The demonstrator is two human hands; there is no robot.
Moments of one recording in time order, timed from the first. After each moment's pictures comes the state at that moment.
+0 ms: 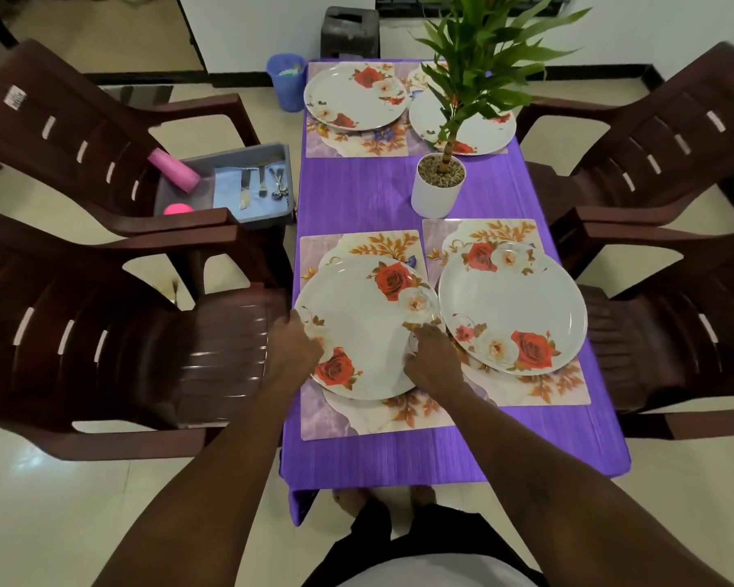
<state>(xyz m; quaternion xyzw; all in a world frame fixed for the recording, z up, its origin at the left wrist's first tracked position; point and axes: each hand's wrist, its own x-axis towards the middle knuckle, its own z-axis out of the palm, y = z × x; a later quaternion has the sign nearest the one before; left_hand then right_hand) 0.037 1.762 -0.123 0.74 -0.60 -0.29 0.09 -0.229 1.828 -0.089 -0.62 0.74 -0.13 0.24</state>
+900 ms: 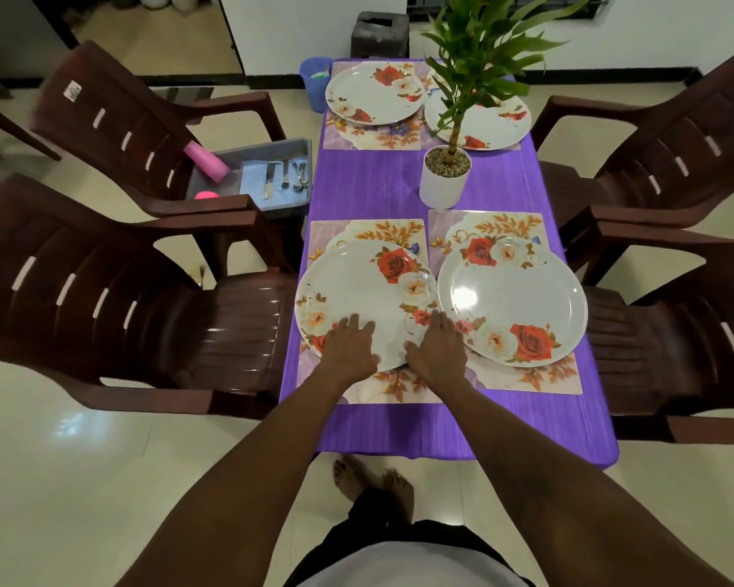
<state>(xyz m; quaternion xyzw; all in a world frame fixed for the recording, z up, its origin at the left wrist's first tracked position) -0.070 1.837 -0.074 0.61 -0.75 -0.23 -0.10 -0.245 1.860 -0.087 -0.57 0.78 -0.11 0.23</state>
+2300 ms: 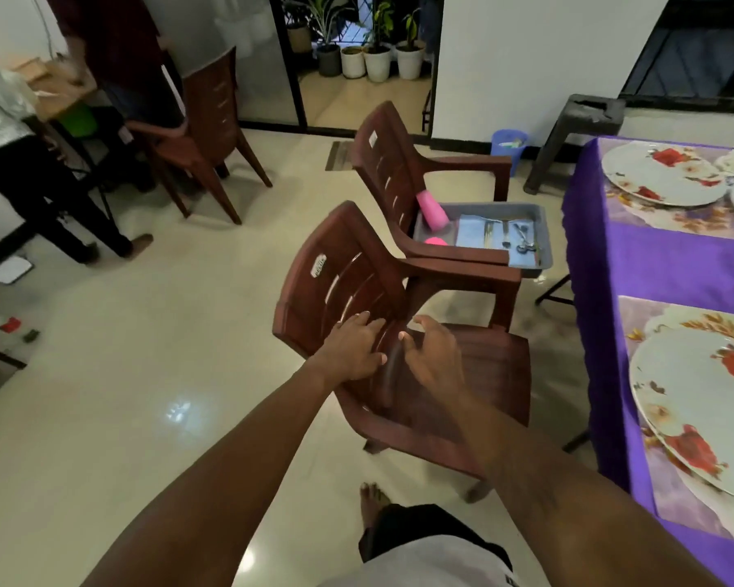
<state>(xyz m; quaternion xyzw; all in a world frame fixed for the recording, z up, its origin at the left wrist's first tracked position) 0.542 1.808 -0.005 0.67 -0.72 -0.19 -0.03 0.363 1.788 -0.049 -0.69 0.62 -0.25 0.29</state>
